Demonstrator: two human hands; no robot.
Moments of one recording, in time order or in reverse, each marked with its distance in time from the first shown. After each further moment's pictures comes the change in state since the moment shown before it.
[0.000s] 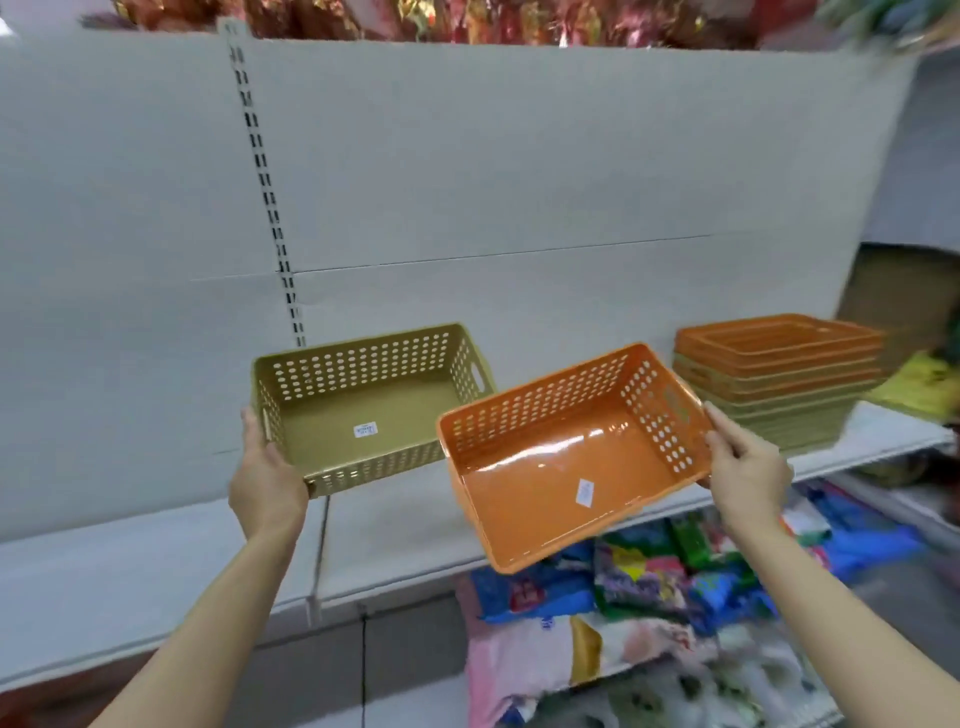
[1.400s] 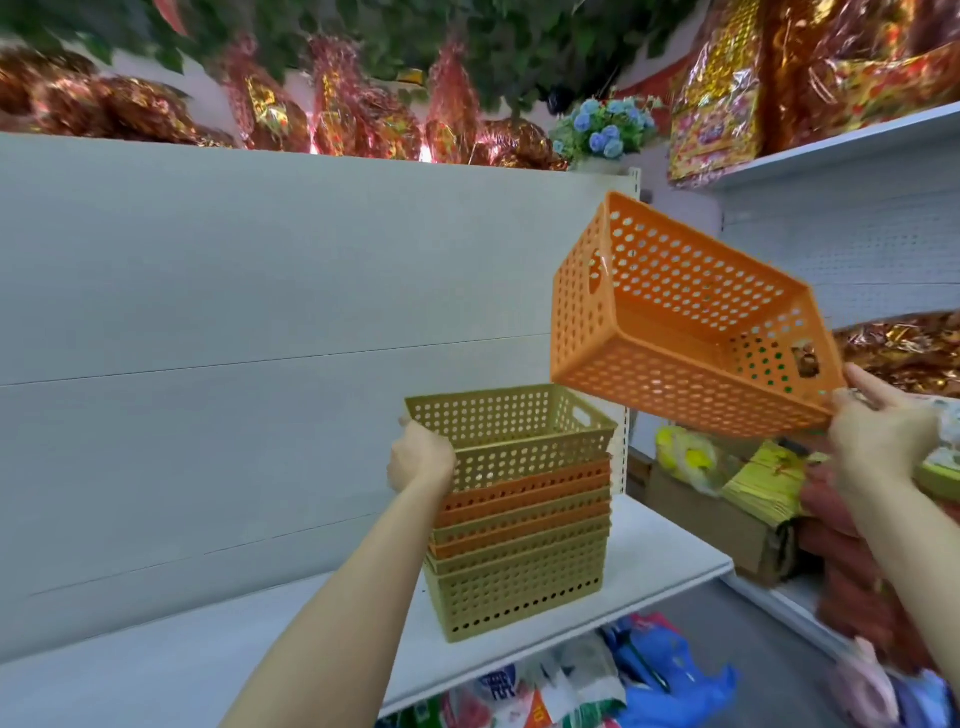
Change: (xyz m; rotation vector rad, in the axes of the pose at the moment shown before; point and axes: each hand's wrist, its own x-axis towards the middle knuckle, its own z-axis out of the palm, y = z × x) left_hand -0.257 0.443 0.441 0.068 -0.436 0.093; right_hand 0.464 0.153 -0.367 0.249 0.497 0.064
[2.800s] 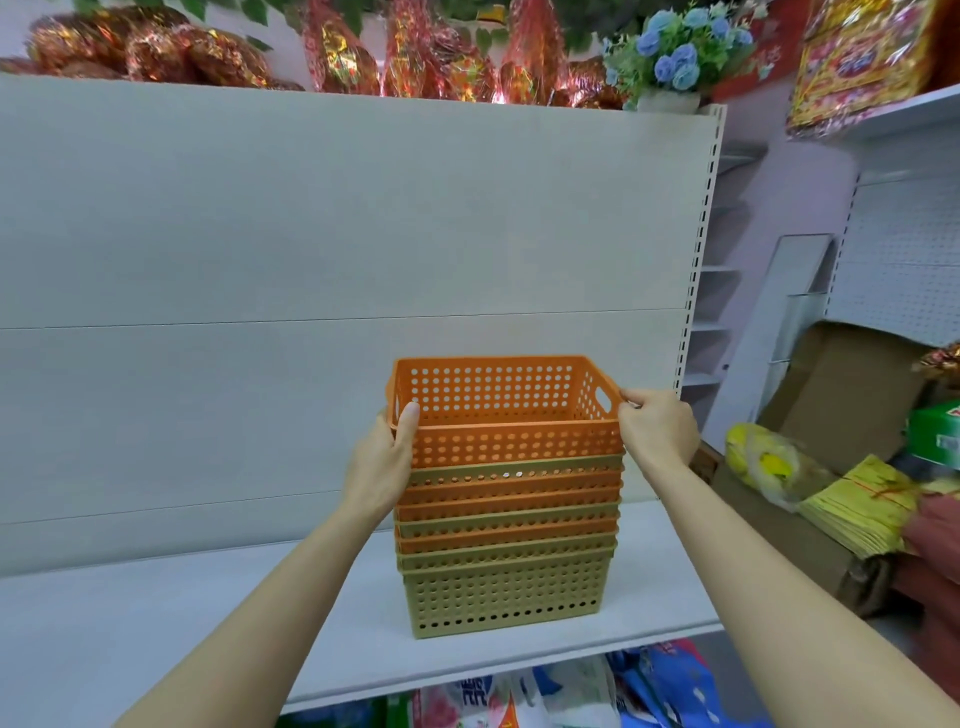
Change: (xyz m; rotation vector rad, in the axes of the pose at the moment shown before) left_hand 0.001 -0.026 0.018 -0.288 -0.006 0.208; right_hand -0.060 0.036 0.178 -0.666 -0.625 -0.279
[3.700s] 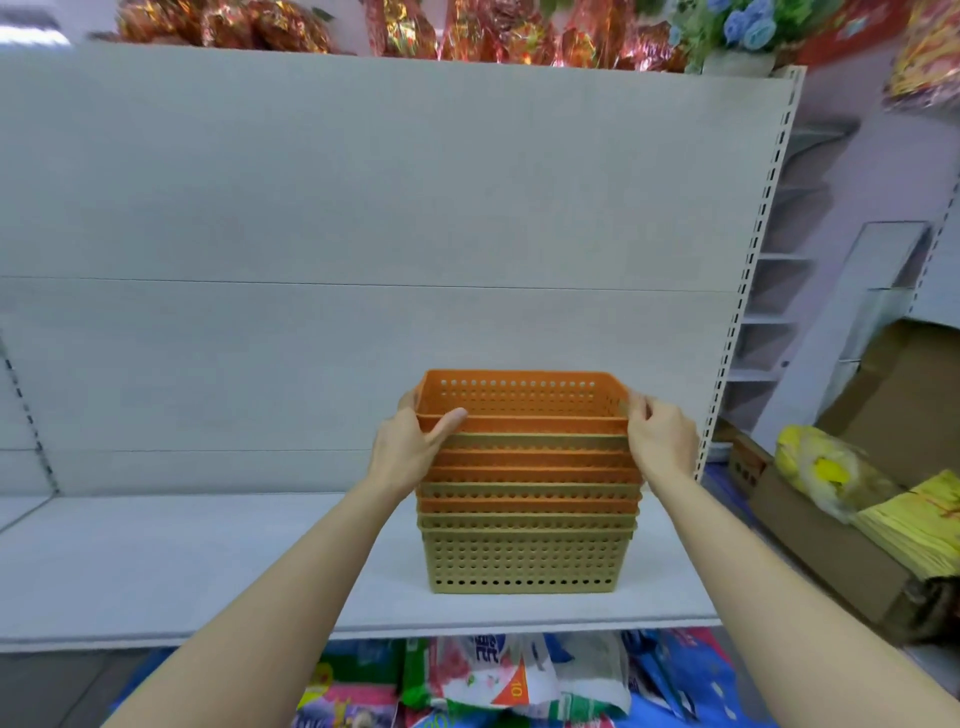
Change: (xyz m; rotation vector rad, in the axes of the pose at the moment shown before) left_hand -0.018 -0.014 0.005 0.159 -0.004 -0.035; right_hand -0.010 0.033 0.040 0.022 -0.083 -0.072
